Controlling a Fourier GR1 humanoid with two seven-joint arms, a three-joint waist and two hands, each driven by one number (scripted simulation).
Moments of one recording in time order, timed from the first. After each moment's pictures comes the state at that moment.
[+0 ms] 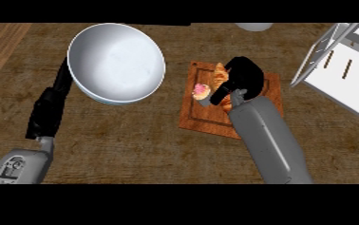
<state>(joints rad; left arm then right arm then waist) -0.19 0.41 -0.12 -1.44 0.00 0.22 0.05 -0.66 -0.01 0.16 -1.17 0.90 0.04 1.05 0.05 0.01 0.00</state>
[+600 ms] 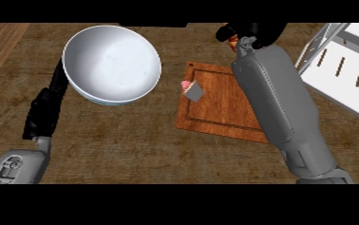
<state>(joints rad) -0.18 0.41 -0.10 -1.42 0.00 0.21 0.04 -1.00 -0.07 0.03 -1.07 1.18 -0.25 1.05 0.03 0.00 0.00</state>
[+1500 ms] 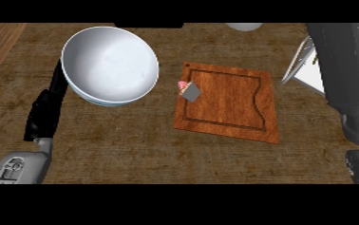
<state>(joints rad) -0.17 0.38 -0.06 -1.43 -0.04 0.21 0.05 -1.19 -0.33 -0.14 -0.99 1.20 -0.06 0.95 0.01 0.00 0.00</state>
